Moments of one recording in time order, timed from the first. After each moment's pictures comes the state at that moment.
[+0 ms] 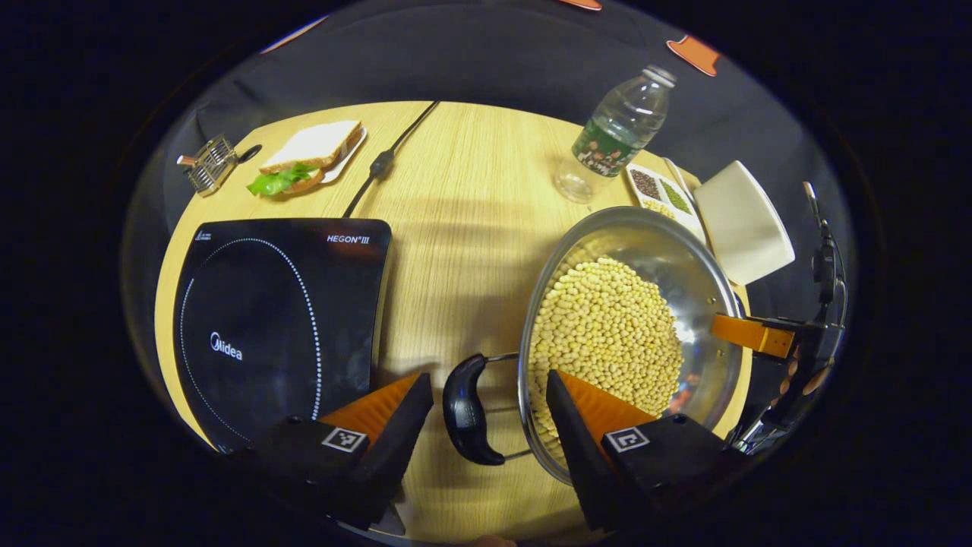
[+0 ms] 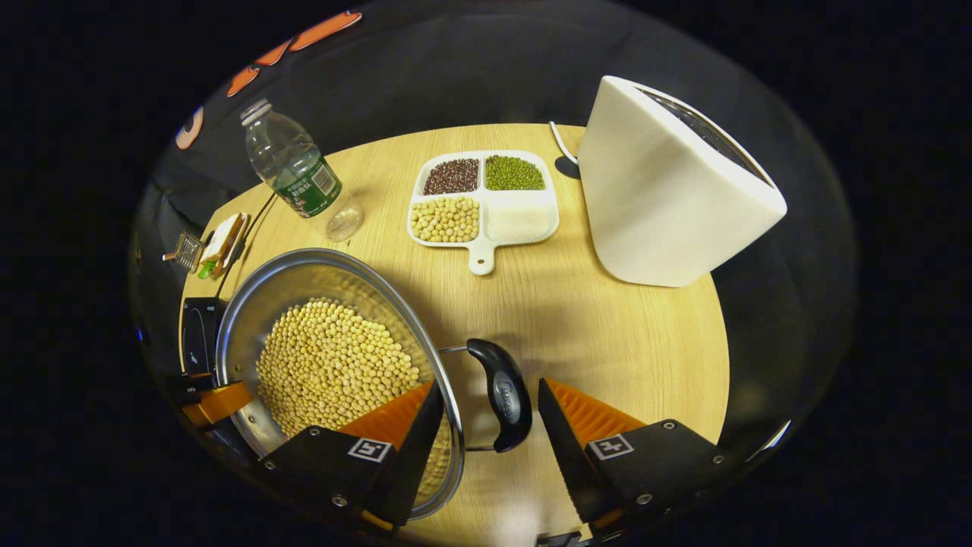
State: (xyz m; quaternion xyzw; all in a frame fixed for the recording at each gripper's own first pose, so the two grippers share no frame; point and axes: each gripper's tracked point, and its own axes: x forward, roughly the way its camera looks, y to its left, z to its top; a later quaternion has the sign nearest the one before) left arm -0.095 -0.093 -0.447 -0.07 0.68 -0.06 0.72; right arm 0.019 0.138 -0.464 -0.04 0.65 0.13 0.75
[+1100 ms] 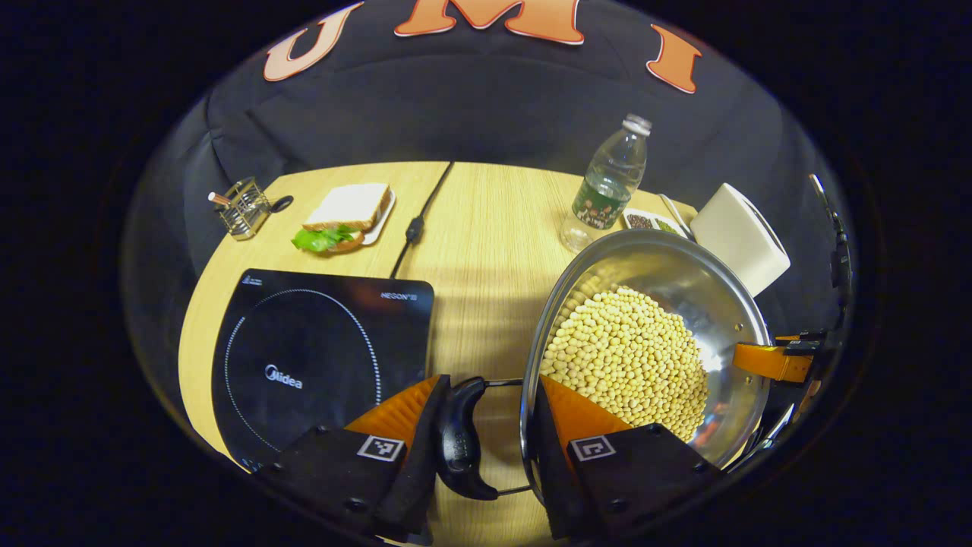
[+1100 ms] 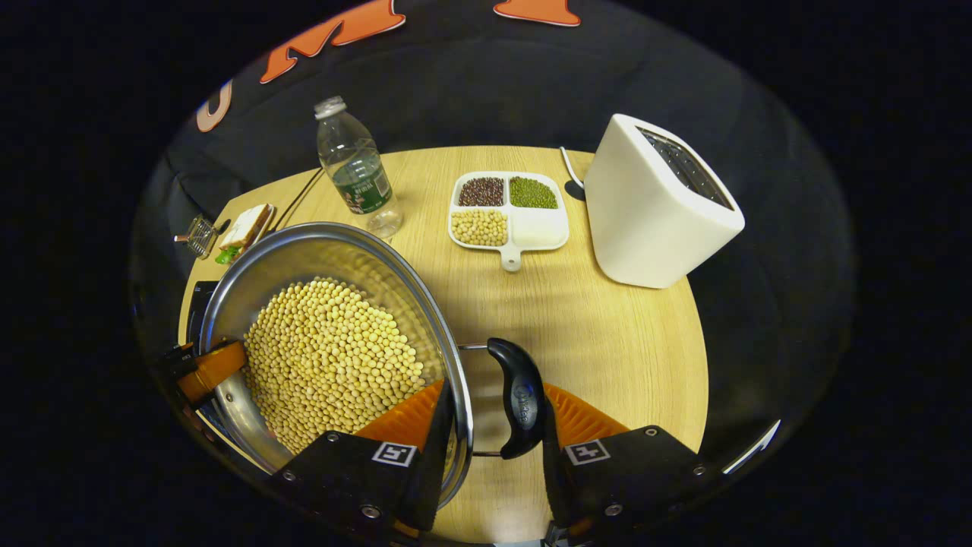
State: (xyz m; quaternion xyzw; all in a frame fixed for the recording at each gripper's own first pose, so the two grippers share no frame) left arm -0.048 -0.075 -0.410 -0.03 0.59 -0.04 0.81; right arm -0.007 0.157 -0.388 -0.07 0.60 0.14 0.78
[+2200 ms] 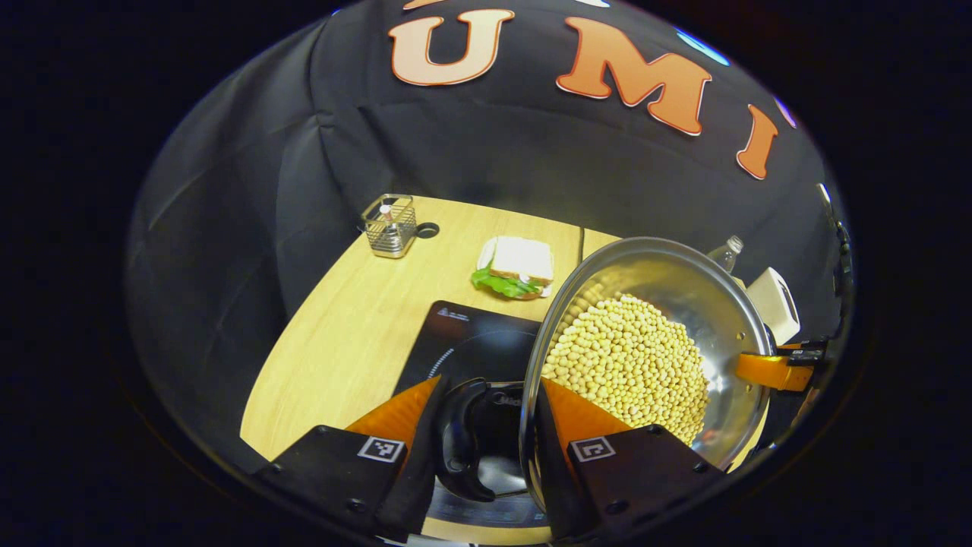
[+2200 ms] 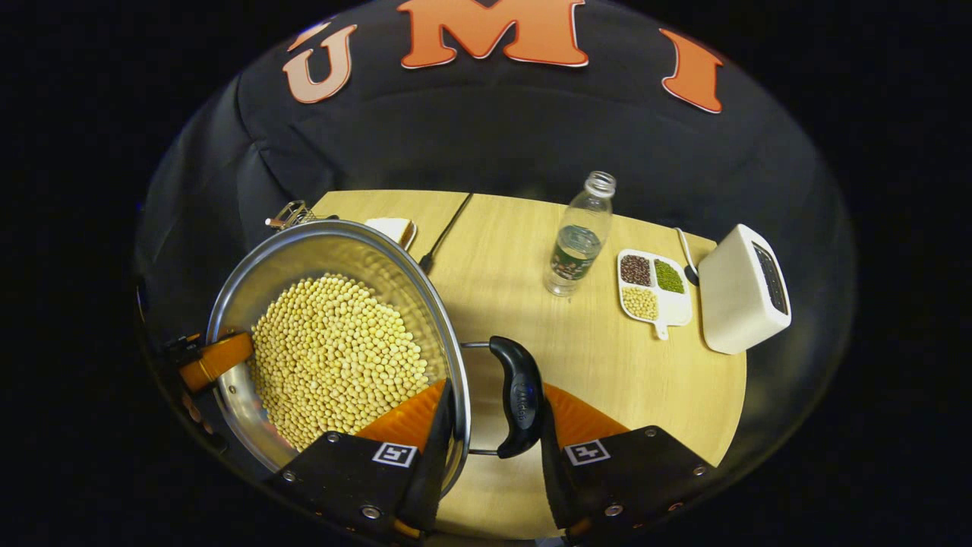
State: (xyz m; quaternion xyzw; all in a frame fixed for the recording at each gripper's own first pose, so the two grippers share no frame) left arm -0.048 0.014 -0.299 -0.06 0.55 0.06 0.83; right arm -0.044 0.375 -0.294 -0.08 0.56 0.26 0.79
